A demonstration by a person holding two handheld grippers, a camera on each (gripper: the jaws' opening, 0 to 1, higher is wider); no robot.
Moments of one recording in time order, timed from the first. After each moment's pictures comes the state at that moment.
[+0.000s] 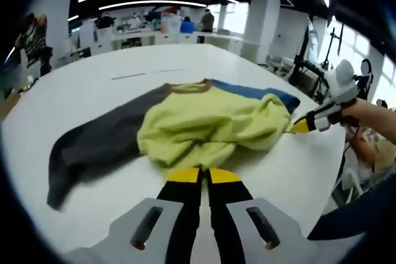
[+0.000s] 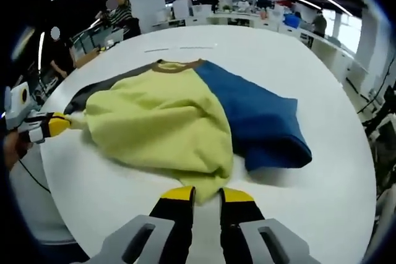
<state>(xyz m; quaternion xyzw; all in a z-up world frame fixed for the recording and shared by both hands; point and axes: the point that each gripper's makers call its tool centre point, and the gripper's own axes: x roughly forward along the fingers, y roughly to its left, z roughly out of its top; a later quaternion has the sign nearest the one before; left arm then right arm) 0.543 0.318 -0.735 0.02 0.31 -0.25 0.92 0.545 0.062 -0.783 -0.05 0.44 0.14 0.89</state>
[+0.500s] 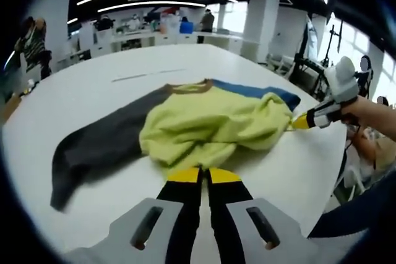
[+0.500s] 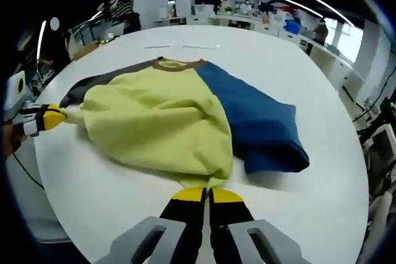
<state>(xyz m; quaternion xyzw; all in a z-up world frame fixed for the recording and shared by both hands) 0.542 0.322 -0.731 0.02 0.31 -0.25 0.92 0.545 0.061 -0.778 -0.06 0.43 0.14 0.89</state>
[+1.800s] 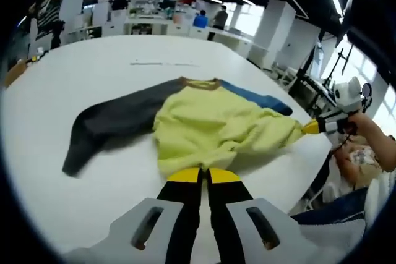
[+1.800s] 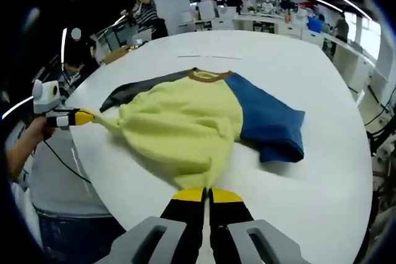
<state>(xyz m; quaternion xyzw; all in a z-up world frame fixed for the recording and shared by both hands) 0.497 0.366 -0.705 -0.06 0.35 -0.23 0.91 0.495 0.070 -0.725 -0.03 0.44 0.24 0.86</state>
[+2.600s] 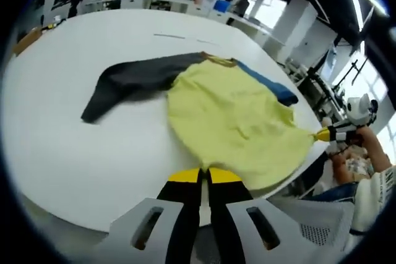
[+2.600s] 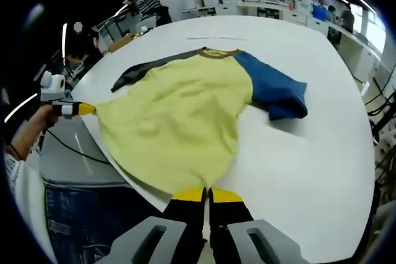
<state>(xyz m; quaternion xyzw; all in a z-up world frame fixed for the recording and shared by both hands) 0.443 0.404 -0.726 -0.10 0.44 -0.18 0.88 0.427 0.064 -0.735 -0.02 0.49 0.25 0.83</state>
